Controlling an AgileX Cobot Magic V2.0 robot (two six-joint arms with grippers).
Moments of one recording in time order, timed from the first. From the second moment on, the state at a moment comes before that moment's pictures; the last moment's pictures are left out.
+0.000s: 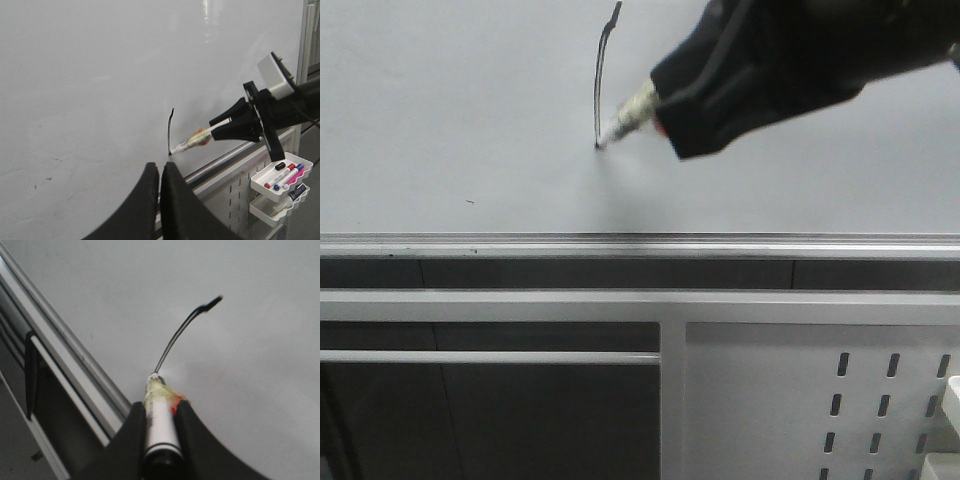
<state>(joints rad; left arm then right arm) -0.84 0.00 -0.56 0.22 0.64 -0.09 0.80 1.26 -0.61 0.69 -0.33 -1.02</state>
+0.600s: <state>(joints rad) -0.84 0.00 -0.56 0.19 0.64 -0.09 0.84 1.25 -0.61 0.79 -0.32 -1.00</state>
